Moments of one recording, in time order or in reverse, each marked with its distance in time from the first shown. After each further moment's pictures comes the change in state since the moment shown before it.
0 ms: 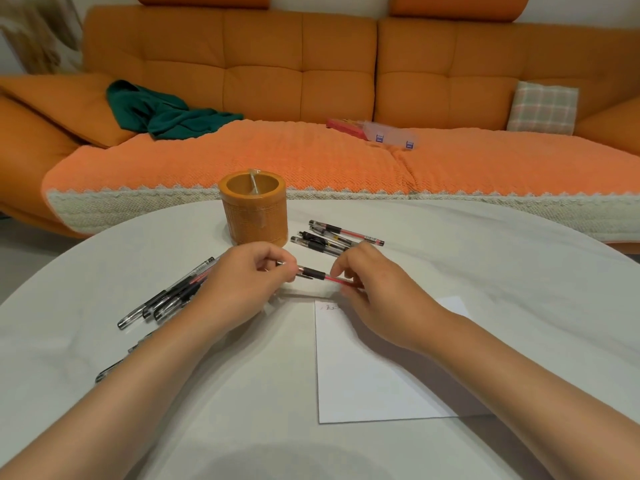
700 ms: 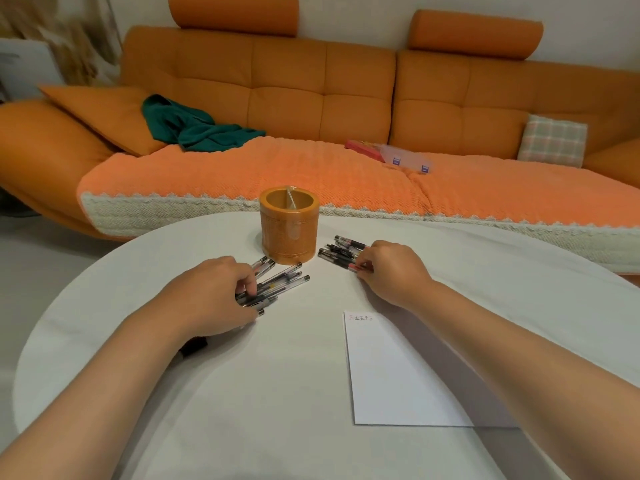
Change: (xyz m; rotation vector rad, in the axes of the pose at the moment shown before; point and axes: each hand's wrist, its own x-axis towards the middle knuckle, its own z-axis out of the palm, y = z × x) left_hand -0.003 -0.038 -0.085 0.798 -0.169 0.086; right_hand 0.072 0.018 0.012 -0.462 -0.056 0.172
